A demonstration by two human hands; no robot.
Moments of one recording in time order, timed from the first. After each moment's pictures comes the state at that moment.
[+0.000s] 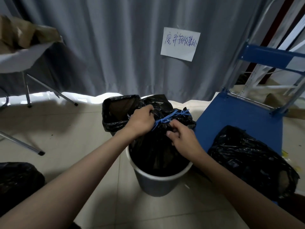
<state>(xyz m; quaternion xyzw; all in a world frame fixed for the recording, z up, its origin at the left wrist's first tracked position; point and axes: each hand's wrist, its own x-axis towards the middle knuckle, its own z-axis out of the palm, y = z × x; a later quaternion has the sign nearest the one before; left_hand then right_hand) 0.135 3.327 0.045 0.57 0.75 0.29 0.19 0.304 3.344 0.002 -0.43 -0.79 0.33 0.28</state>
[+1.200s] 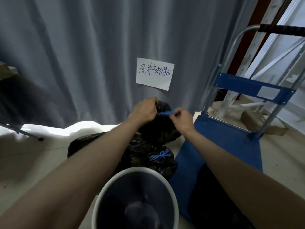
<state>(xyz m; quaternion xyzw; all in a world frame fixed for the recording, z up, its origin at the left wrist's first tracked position) 0.142 3.586 0.106 0.70 0.69 0.20 0.07 0.306 3.595 0.073 -0.57 -0.68 0.28 0.37</state>
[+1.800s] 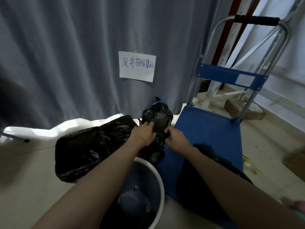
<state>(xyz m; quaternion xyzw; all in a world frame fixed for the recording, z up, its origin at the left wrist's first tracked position) 0.203 3.535 0.011 0.74 0.67 0.04 0.08 0.376 3.540 -0.002 -0.58 -0.77 0.24 0.15</state>
